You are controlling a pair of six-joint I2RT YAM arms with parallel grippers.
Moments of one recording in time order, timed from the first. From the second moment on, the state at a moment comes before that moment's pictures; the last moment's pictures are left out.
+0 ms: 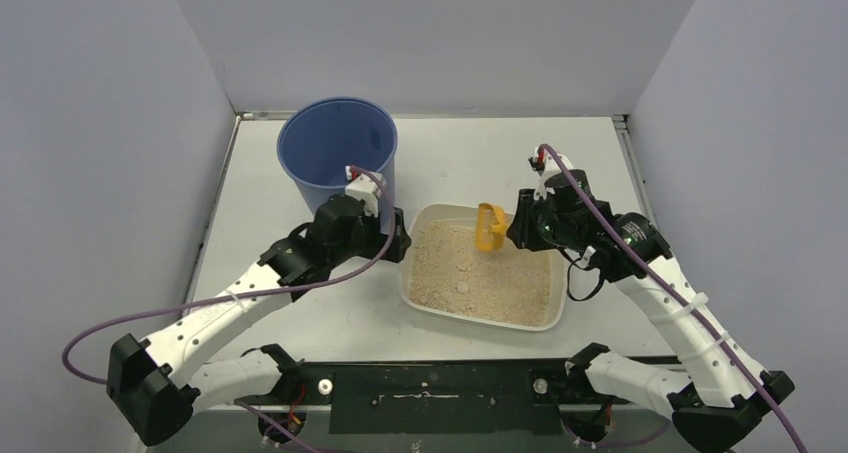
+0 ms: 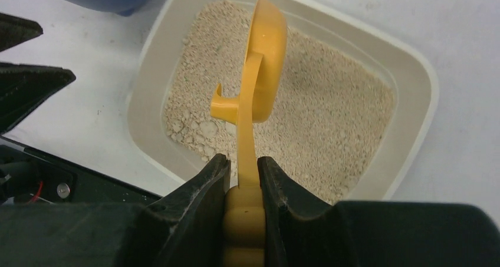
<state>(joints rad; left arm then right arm) -0.70 1.03 0.88 -0.35 -0.11 -0.42 0.63 1.02 1.28 -0.95 0.08 0.37</state>
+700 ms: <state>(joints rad) -0.82 1.48 0.96 -0.42 -0.19 -0.46 0.34 1.01 1.18 -1.24 -0.10 0.49</state>
